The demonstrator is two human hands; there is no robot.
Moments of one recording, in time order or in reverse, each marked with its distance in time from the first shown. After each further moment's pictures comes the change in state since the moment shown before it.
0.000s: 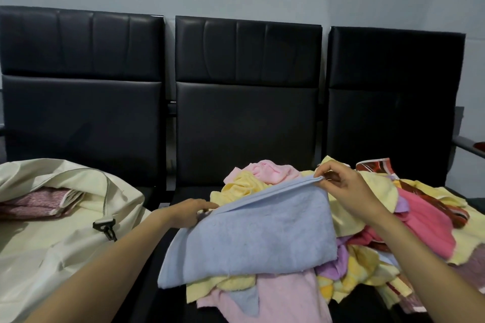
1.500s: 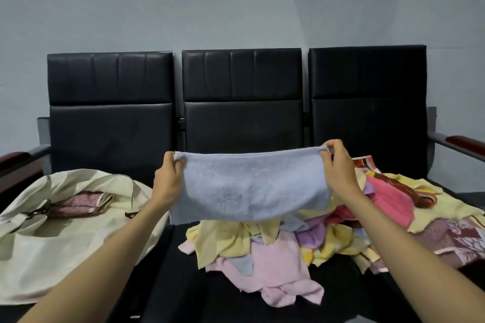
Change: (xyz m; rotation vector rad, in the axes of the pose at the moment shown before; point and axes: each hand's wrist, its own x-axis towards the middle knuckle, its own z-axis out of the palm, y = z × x) left_hand -0.140 0.104 -0.057 -0.546 1.051 -0.228; right_hand -0.031 -0.048 -0.031 -0.094 0.433 0.105
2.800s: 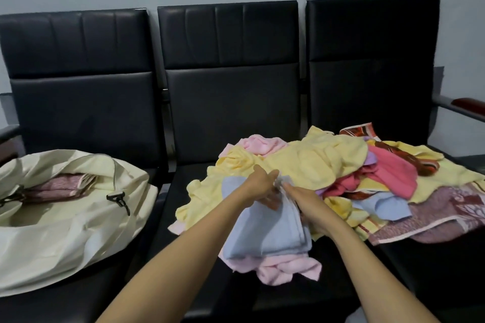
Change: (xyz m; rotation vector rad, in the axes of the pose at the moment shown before) left_hand -0.063 0.057 0.165 -0.224 -0.879 -0.415; right_hand -0.092 0.058 0.066 0.352 -0.622 0.659
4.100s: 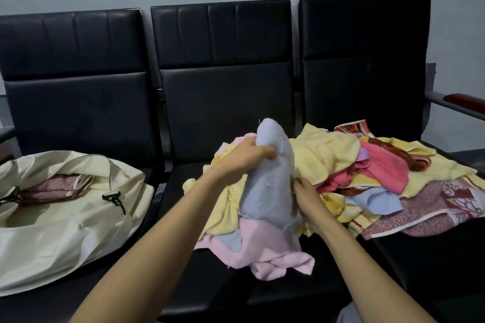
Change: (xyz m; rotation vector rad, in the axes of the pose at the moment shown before) left_hand -0.056 0.057 -0.025 0.078 0.026 0.250; right_hand -0.003 0.000 0.001 0.113 0.250 -0.043
